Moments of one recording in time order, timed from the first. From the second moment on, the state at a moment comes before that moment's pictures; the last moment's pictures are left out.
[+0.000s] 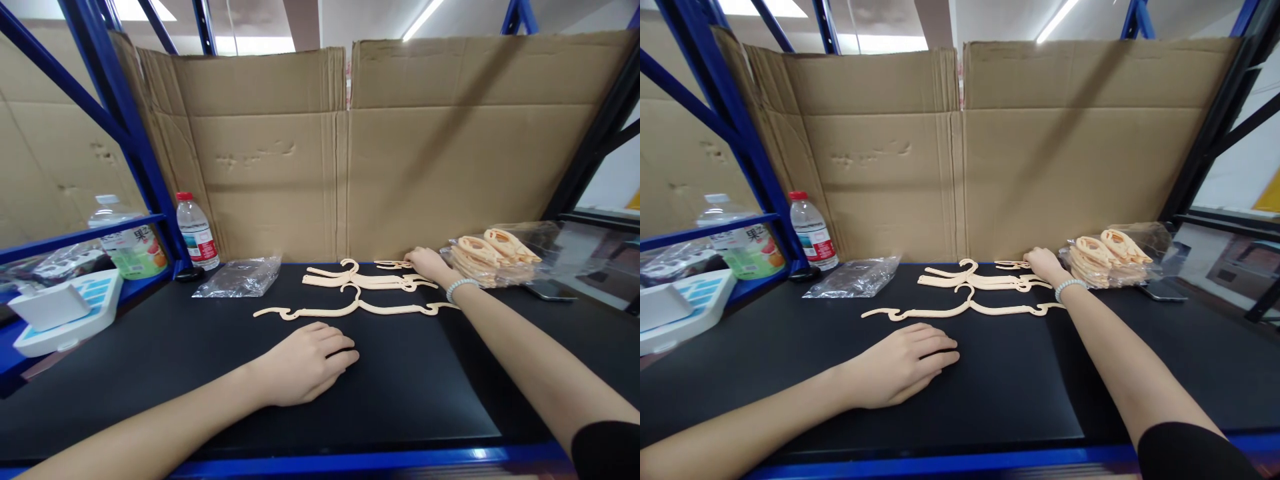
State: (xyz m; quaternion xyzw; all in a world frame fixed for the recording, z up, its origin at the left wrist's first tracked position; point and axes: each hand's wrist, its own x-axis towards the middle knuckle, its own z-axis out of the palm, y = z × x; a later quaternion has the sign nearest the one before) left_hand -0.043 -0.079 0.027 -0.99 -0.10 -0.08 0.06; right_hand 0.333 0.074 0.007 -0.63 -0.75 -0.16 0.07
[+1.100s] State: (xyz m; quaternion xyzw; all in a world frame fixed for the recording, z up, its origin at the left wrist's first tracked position) left_hand -0.033 -0.066 0.008 -0.71 -0.35 -0.39 -0.47; right_hand 0.206 -0.030 0.026 -0.45 -0.86 -0.11 0.22
